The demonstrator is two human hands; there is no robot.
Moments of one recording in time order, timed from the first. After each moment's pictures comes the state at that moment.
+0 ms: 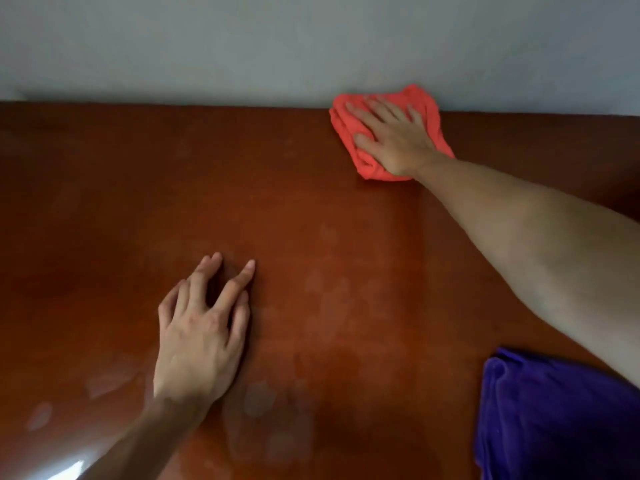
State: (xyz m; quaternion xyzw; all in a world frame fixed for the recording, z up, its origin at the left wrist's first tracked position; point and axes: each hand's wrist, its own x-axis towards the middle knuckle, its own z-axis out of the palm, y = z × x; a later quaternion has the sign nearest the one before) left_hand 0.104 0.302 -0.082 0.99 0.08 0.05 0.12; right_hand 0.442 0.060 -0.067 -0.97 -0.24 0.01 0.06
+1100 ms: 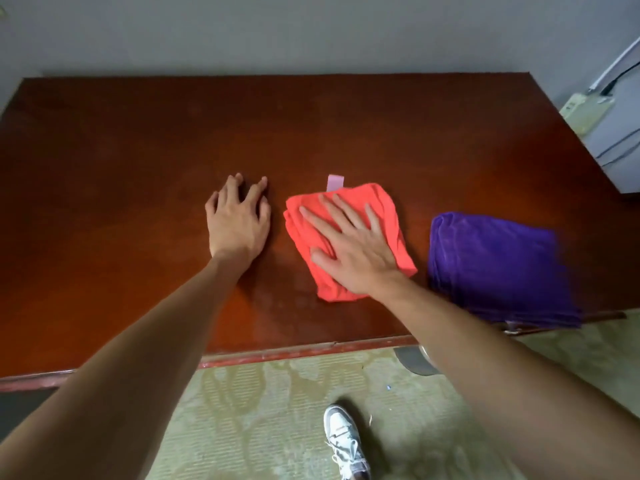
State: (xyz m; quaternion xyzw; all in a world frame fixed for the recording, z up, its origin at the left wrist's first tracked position) left_hand 0.102 0.304 -0.083 0.99 0.07 0.08 0.13; right_hand 0.077 0.083 -0.081 -0.97 -0.25 -0.01 0.06
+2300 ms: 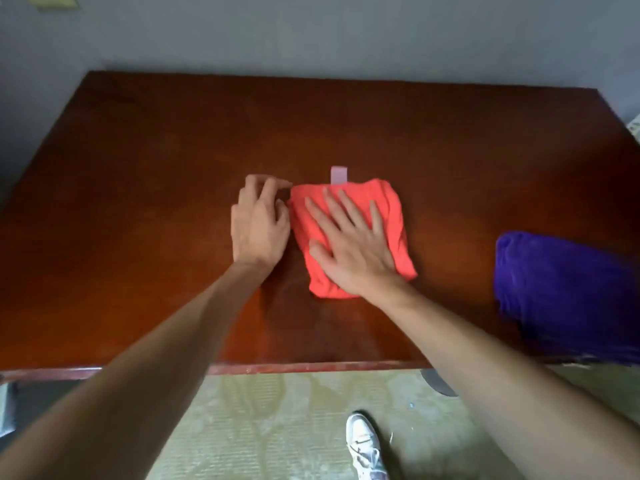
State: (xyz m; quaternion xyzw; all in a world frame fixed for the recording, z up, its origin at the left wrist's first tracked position) left_hand 0.080 0.350 -0.058 0.93 0.07 0.16 0.31; right_hand 0.080 0.180 -0.072 -0.97 -0.23 -0.01 0.07
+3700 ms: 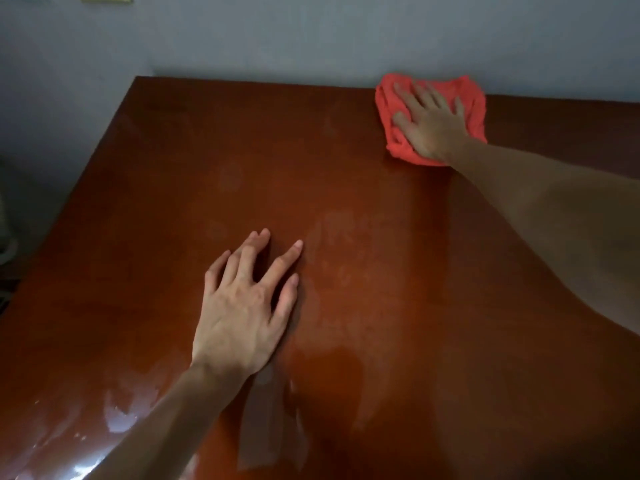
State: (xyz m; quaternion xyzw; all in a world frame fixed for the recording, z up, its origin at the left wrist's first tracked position) left_hand 0.061 0.488 -0.080 0.99 0.02 0.03 0.10; right_hand 0.398 0.250 -0.070 -0.99 -0.15 0.01 0.07
